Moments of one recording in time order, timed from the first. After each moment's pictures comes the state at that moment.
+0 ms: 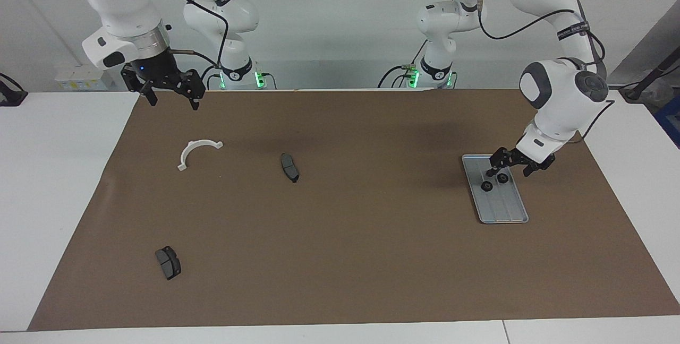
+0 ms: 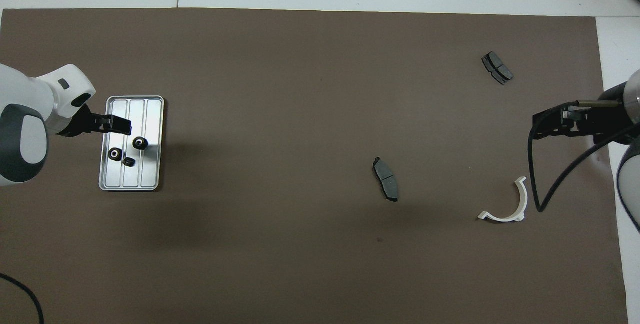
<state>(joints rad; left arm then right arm) 0.10 0.22 -0.06 -1.95 -0.04 2.19 0.19 -0.05 -0.02 0.12 -1.60 -0.06 1.54 0.17</state>
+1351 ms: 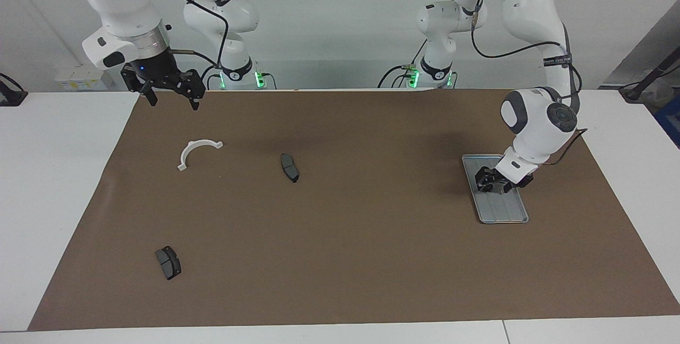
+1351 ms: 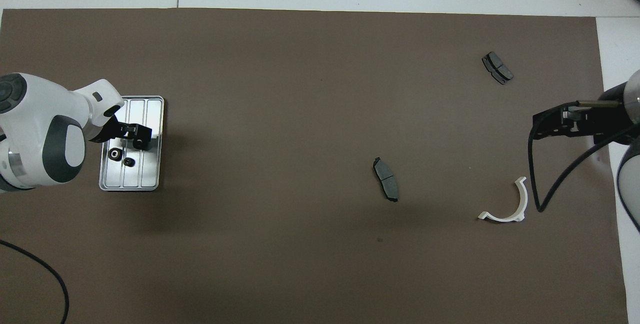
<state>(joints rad) 0.08 0.30 -0.07 -2.01 -0.04 2.30 0.20 -0.05 -0.02 0.12 -1.60 -0.06 1.54 0.17</state>
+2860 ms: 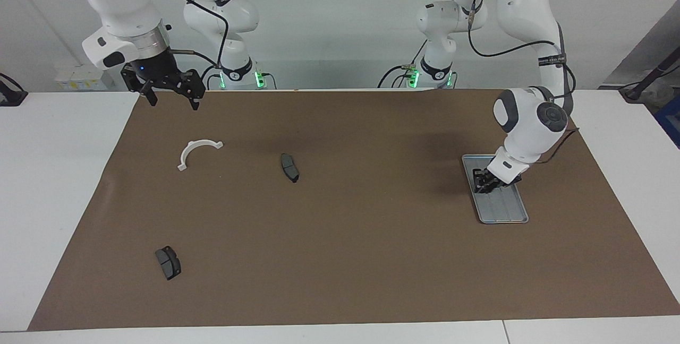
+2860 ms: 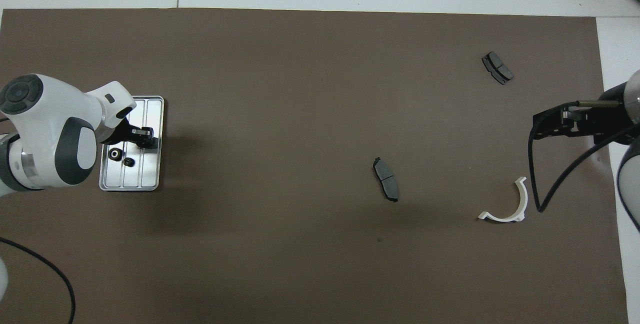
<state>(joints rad) 0.02 0.29 -0.07 -2.00 -0.04 2.28 0.07 -0.05 -0.02 0.12 -1.60 -0.06 1.54 0.17</state>
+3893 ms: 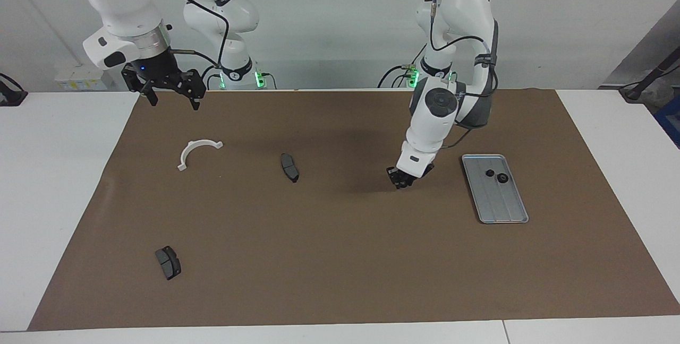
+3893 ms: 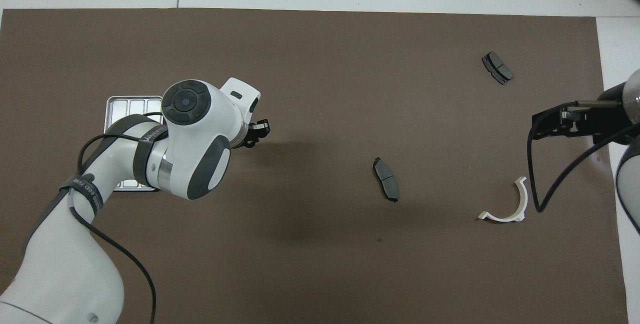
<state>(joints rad) -0.41 0.32 -0.08 -1.90 -0.04 2.28 -0.67 -0.05 -0.02 0.12 -1.60 -0.06 1.54 0.17</state>
